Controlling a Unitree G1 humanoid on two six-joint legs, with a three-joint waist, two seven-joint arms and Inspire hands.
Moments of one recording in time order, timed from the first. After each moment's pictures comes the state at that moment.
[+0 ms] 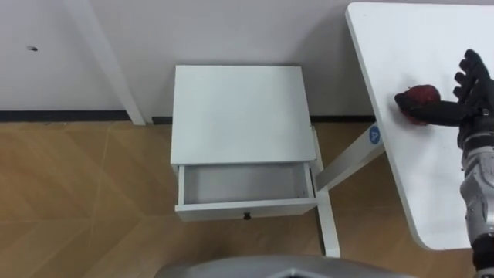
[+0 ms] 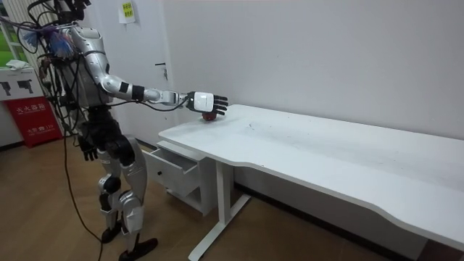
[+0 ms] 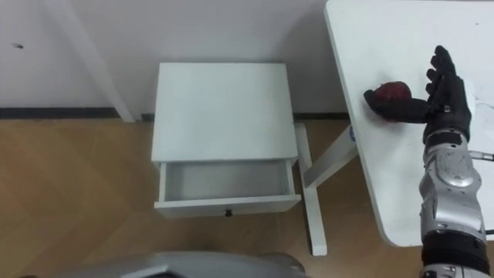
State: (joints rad) left arm 0.25 0.26 0.21 1.19 0.11 0.01 0.02; right arm 0.03 -0.43 -0.26 0.44 0.19 -0.07 0.00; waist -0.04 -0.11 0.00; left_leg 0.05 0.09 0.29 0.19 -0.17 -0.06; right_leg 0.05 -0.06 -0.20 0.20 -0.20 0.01
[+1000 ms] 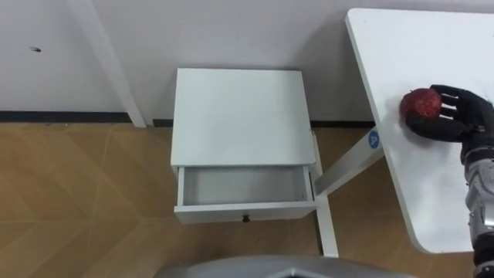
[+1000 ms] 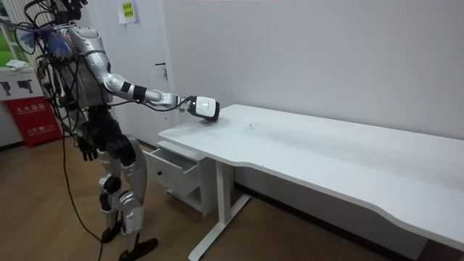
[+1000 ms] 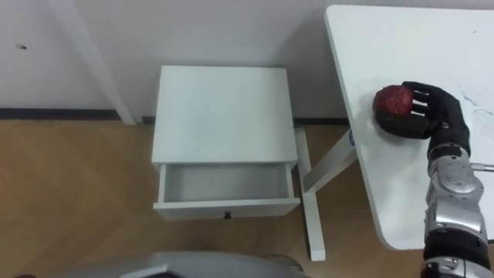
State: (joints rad) left arm 0.25 0.28 0.21 1.20 0.15 0.02 0.04; right arm -0.02 -0.43 -0.33 0.63 0.01 -0.10 0.06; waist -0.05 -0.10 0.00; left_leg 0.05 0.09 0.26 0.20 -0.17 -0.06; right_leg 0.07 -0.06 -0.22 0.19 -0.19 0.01
